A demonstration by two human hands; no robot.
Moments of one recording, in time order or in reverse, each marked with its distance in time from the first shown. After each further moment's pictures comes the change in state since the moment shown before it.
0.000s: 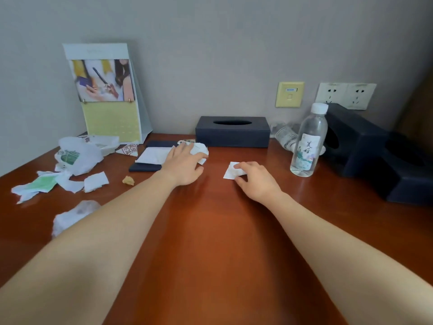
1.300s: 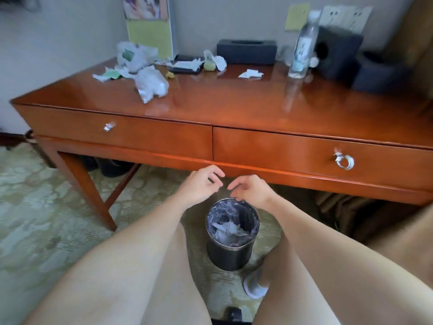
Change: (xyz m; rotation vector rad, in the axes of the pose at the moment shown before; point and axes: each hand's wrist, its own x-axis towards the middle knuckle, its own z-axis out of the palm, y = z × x) left_hand -0.406 0.103 0.101 -0.854 -0.117 -0.096; right_hand -0.375 -0.045 0.092 0.467 -0.402 0.093
